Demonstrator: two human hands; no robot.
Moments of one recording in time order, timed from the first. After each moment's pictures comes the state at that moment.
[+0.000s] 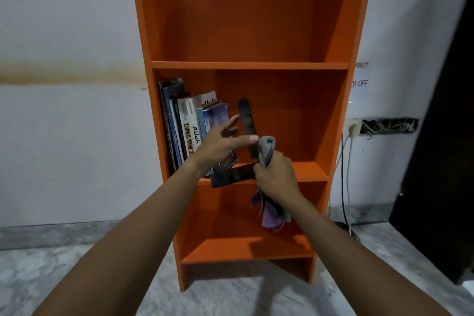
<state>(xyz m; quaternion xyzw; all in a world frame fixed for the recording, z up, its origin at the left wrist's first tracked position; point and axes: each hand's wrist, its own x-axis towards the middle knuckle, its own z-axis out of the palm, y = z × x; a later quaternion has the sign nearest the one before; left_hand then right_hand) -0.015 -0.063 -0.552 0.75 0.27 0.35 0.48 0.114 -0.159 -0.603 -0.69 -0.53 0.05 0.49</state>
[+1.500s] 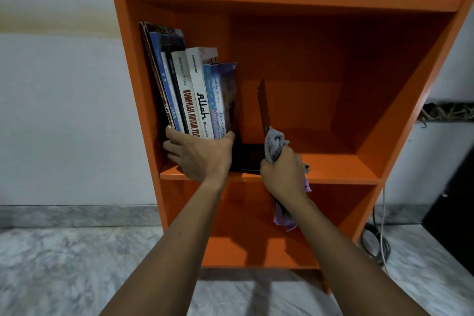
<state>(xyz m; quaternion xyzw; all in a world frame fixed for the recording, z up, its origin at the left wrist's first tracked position) 0.030 0.036 -0.649 0.45 0.62 0.61 0.22 0.151 -0.029 -0.683 -0.73 -0.47 -0.01 0.49</state>
